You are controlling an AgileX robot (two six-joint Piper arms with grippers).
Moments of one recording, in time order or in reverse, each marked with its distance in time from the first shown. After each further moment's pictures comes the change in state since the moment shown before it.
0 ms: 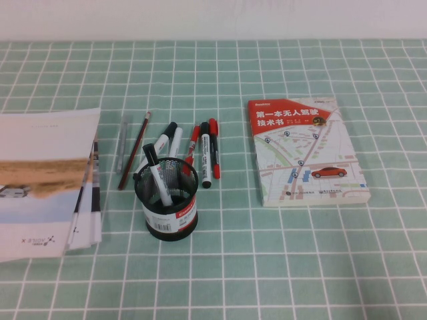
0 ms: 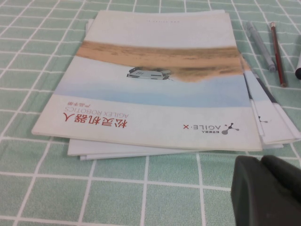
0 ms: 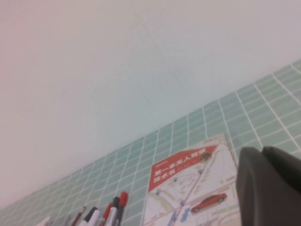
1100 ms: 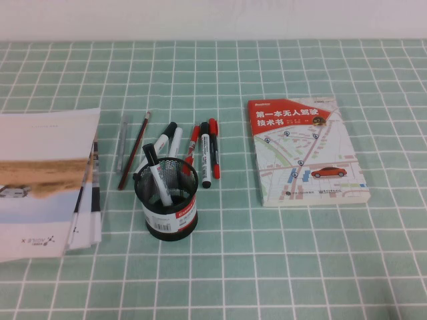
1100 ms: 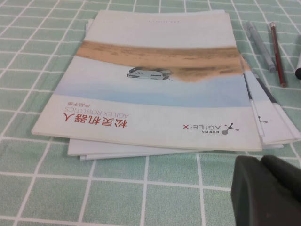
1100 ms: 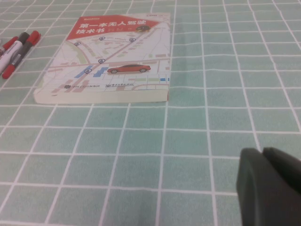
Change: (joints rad) right arm 0.000 0.000 0.000 -0.453 0.379 0.000; left arm 0.000 0.000 0.000 0.000 0.000 0.000
